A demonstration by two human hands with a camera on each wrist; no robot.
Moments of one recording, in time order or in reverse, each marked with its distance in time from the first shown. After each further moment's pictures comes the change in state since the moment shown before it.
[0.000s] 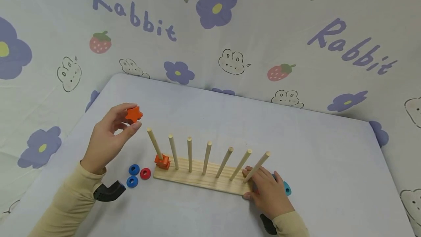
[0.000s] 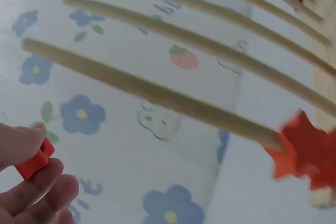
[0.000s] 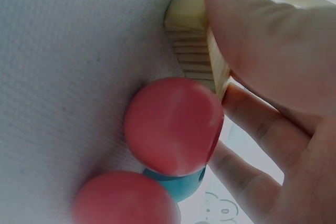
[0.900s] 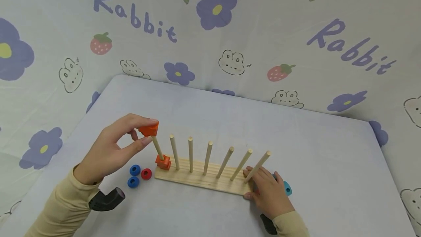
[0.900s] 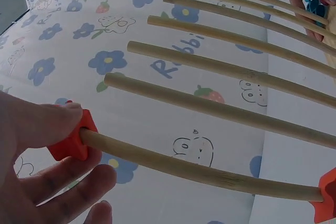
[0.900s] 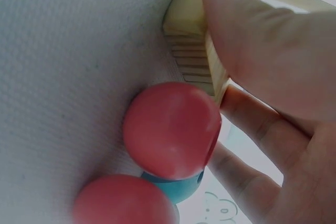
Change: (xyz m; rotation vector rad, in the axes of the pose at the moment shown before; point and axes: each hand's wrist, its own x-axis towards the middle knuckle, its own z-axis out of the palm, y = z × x) left_hand -0.003 0.047 -0.005 -0.087 -0.231 0.299; right_hand 0.000 -0.001 0.002 0.017 -0.009 0.012
